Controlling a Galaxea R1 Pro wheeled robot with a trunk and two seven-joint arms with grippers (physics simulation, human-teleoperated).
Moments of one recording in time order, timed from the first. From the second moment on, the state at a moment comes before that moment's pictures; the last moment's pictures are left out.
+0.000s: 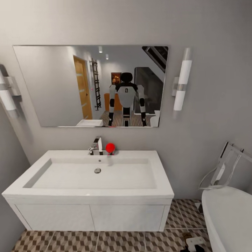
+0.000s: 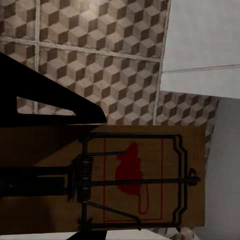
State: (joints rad) left arm -0.36 0.05 -0.40 0.07 0.63 -0.43 0.02; right arm -0.48 -0.10 0.18 0.07 -0.05 -0.36 -0.05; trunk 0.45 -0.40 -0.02
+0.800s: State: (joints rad) left arm -0.36 0.05 -0.40 0.07 0.63 -0.43 0.02; right arm -0.48 -0.10 0.18 0.07 -0.05 -0.36 -0.05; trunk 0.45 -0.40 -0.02
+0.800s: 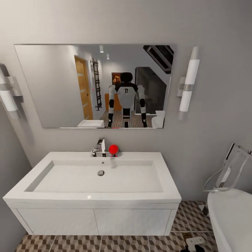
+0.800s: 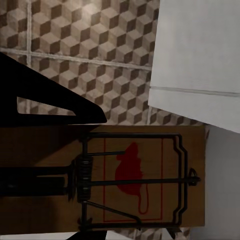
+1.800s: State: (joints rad) left arm -0.36 0.05 -0.40 0.07 0.63 -0.43 0.02; right arm -0.48 -0.10 0.18 0.07 -0.05 -0.36 -0.05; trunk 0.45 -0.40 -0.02
